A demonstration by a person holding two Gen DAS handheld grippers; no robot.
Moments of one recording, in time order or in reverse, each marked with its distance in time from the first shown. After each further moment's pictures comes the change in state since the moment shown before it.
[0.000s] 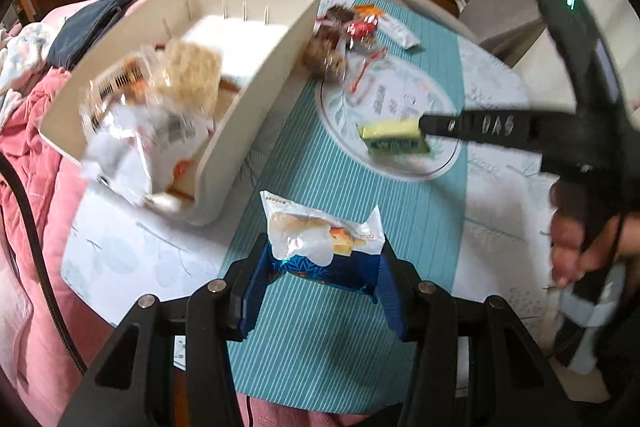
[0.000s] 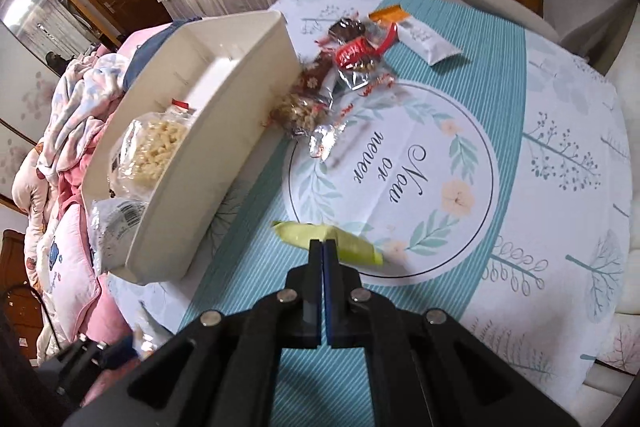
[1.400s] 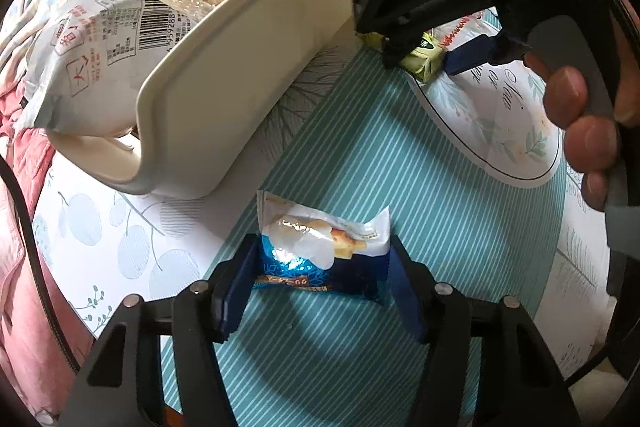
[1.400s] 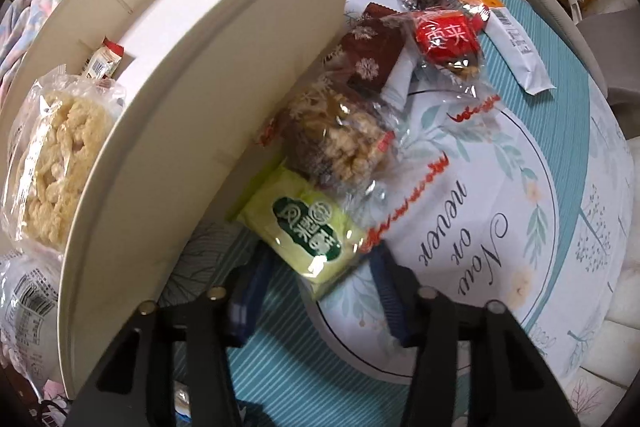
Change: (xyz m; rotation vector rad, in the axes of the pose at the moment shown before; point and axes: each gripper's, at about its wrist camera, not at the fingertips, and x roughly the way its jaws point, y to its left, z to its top) left arm 0.127 0.009 0.004 -0.170 0.087 0.170; right arm 0.145 0.102 0.064 -0.133 0.236 -0.256
